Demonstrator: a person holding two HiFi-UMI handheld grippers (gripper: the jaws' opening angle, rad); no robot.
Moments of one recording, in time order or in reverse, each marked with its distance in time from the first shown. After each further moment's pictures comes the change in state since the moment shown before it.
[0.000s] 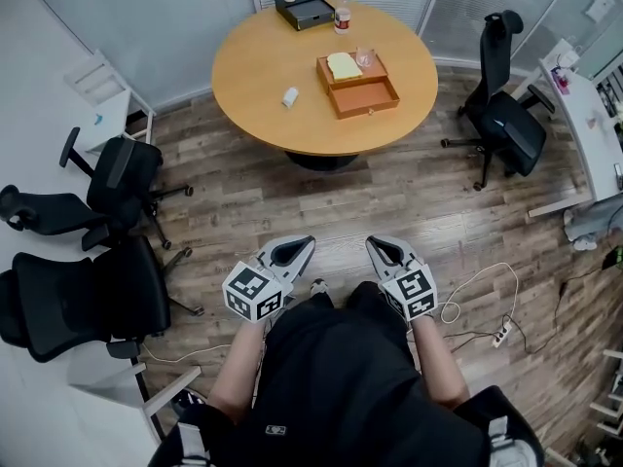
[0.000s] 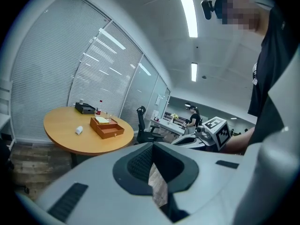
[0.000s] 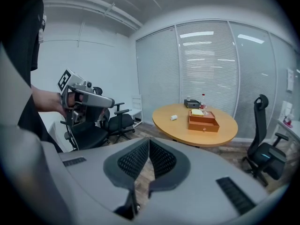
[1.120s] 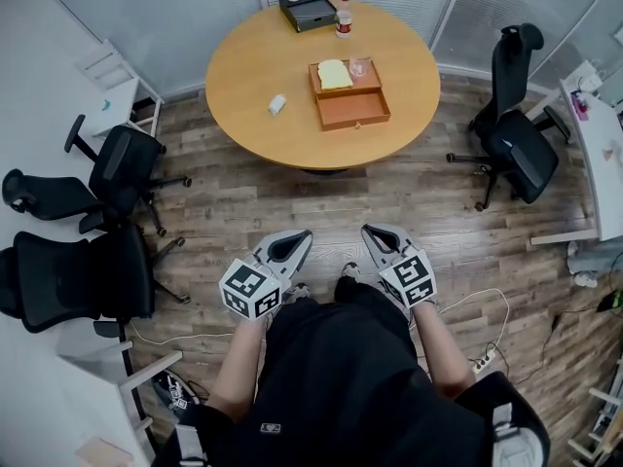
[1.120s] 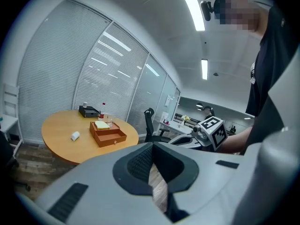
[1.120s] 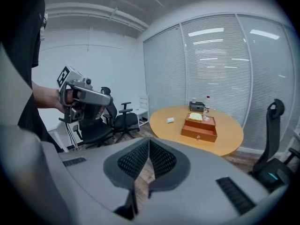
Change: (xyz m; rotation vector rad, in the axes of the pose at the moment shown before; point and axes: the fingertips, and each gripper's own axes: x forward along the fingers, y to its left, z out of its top) left arm 0.122 -0.014 0.042 -0.010 -0.025 0.142; right arm 0.006 -0.137 0.013 -0.084 -0.017 0.160
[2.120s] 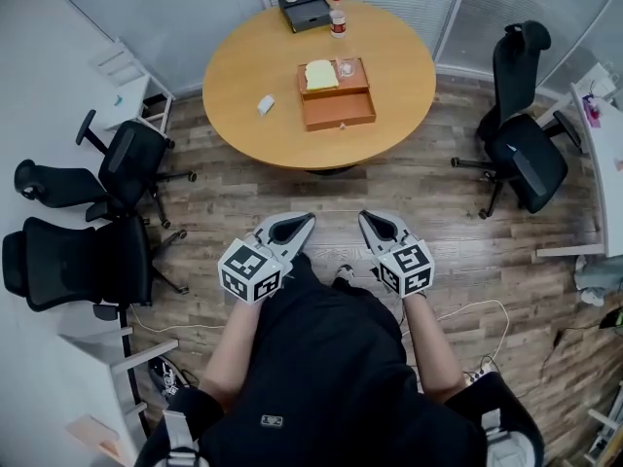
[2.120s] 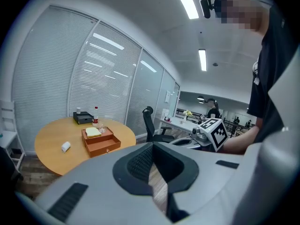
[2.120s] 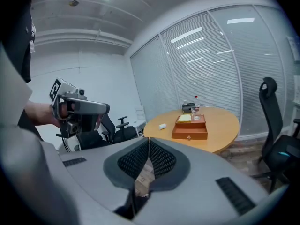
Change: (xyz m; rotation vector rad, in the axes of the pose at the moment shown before) left arm 0.090 -0.048 0.033 0.090 0.037 0.040; right arm -0.037 -0.084 -0.005 0.199 -0.132 0.015
